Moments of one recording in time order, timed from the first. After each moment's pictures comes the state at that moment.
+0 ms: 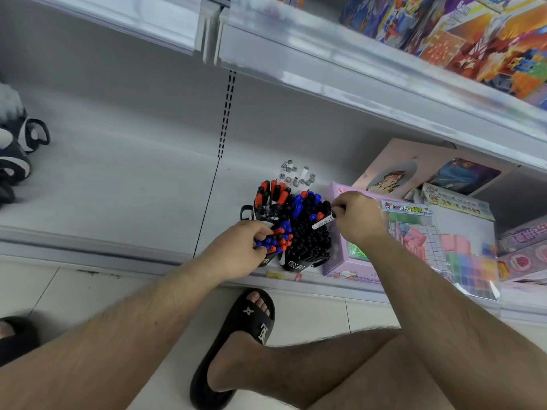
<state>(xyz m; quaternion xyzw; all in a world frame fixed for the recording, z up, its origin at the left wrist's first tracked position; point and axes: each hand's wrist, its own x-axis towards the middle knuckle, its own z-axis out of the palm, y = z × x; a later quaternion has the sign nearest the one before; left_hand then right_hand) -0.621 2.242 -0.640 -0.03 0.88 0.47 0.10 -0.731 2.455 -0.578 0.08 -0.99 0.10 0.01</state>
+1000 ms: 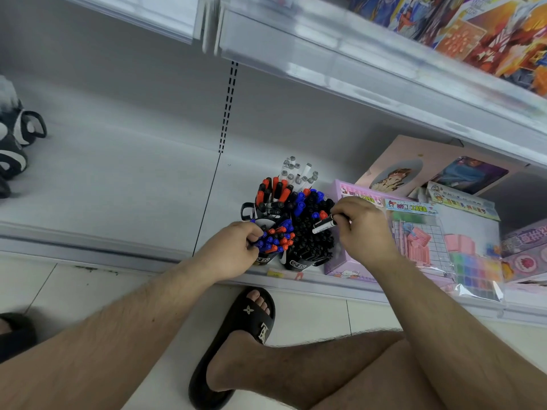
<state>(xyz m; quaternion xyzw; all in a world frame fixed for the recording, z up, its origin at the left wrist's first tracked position) -0.624 2.233 -0.658 -0.04 0.89 0.44 0.10 -0.716 2.471 -0.596 0.30 -0.93 0.15 0.15</state>
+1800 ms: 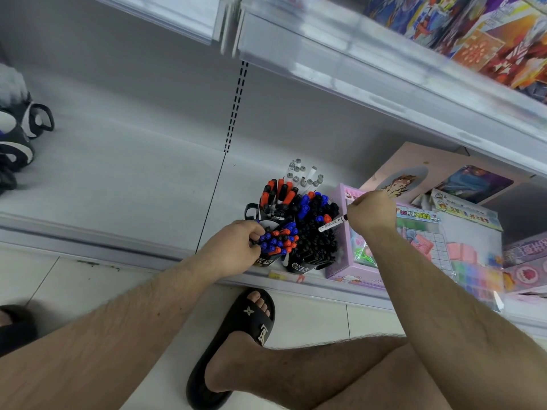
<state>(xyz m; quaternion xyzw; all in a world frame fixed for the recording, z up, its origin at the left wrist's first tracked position) -0.630 2.229 -0.665 -0.06 0.88 0.47 0.09 -0.748 2.444 -0.575 -0.09 -0.98 0.15 0.01</state>
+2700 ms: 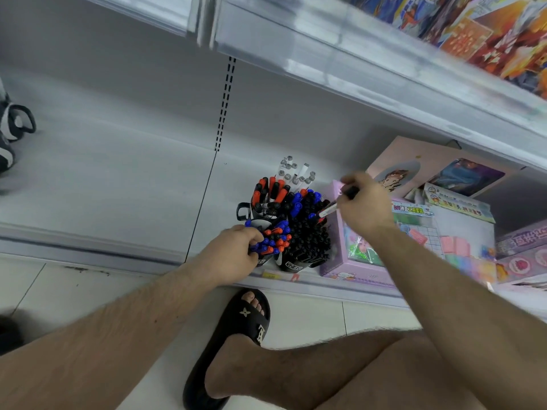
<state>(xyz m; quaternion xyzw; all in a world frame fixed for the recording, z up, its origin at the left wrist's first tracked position) -0.633 2.242 -0.673 -0.01 0.91 0.41 0.10 -0.742 2.452 -0.568 0.06 -0.96 0.26 0.06</state>
